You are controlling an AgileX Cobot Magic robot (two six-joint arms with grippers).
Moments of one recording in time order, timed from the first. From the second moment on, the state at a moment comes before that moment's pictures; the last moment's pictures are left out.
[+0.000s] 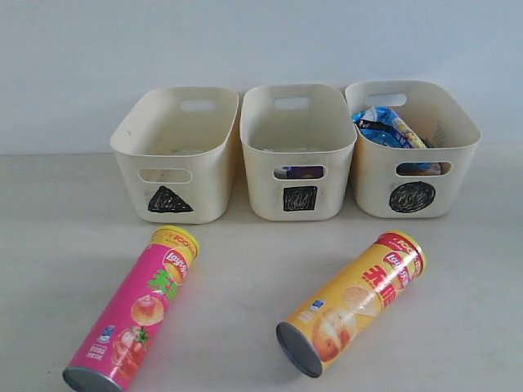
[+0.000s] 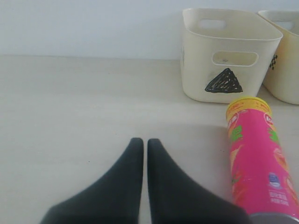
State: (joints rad) left arm -0.01 0.00 0.00 -0.02 0.31 0.00; right arm -0.06 0.73 -0.61 -0.06 0.33 -0.07
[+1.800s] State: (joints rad) left arm -0.01 0.00 0.00 -0.02 0.31 0.00; right arm -0.06 0.01 0.00 0.00 0.21 0.00
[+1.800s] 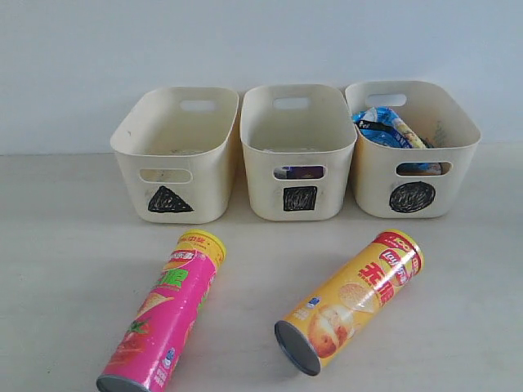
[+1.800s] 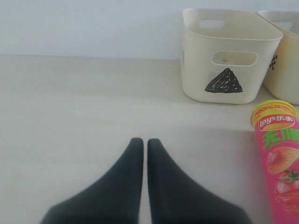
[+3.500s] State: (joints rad) left arm -0.01 0.10 -0.15 -0.19 -0.31 -0.23; right arm -0.06 0.01 0.00 0.00 0.33 -0.02
